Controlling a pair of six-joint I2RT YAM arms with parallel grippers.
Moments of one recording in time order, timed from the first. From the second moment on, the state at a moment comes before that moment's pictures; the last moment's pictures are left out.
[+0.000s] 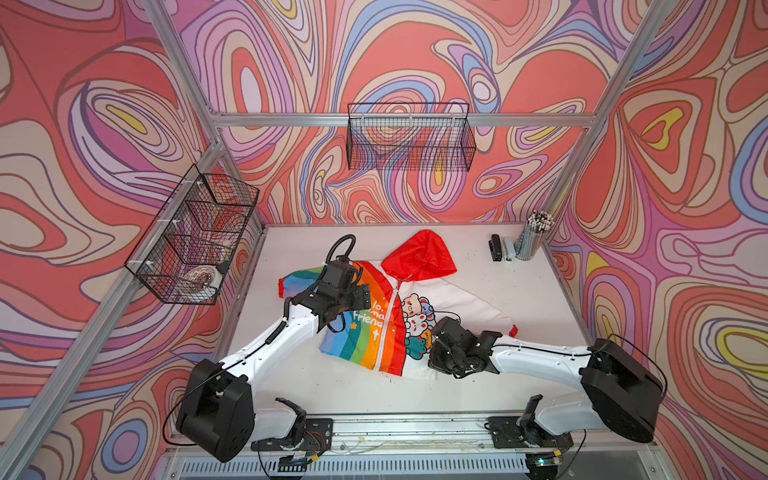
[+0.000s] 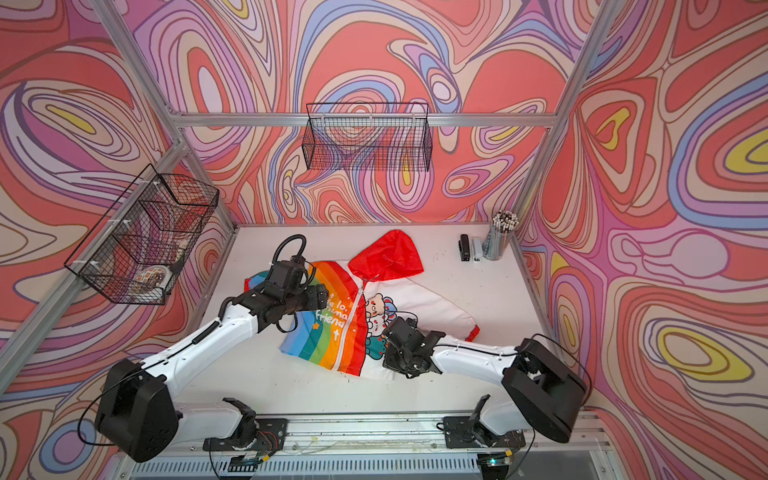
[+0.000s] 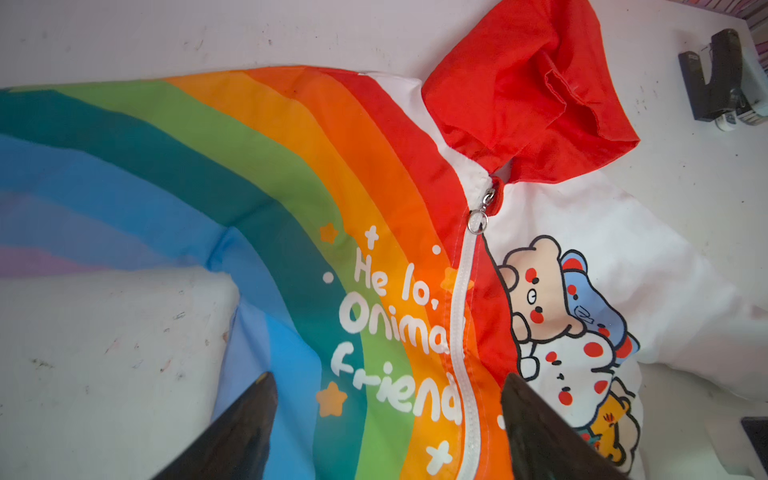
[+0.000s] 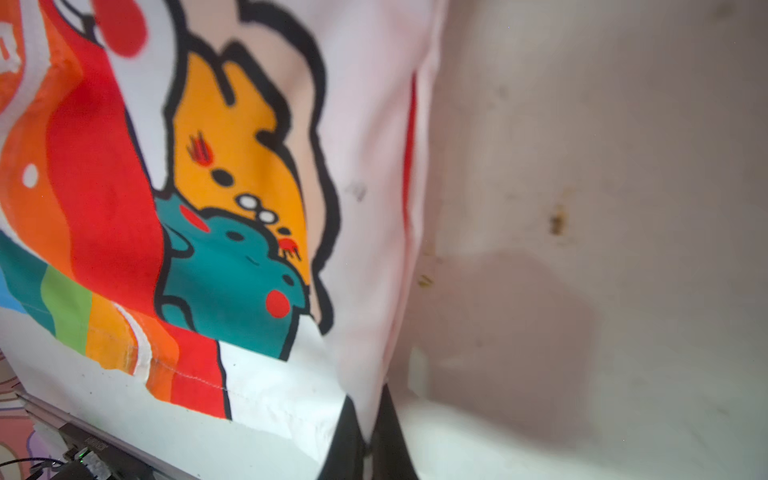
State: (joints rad) left arm -0.45 1.35 0.96 -0.45 -0.05 -0.46; right arm 0.84 1.35 0.61 -0.40 -0.07 1.11
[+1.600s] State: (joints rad) left arm -0.62 2.45 2.26 -0.65 0.02 -0.34; right arm 0.23 1.75 1.07 -0.35 -0.31 0.68
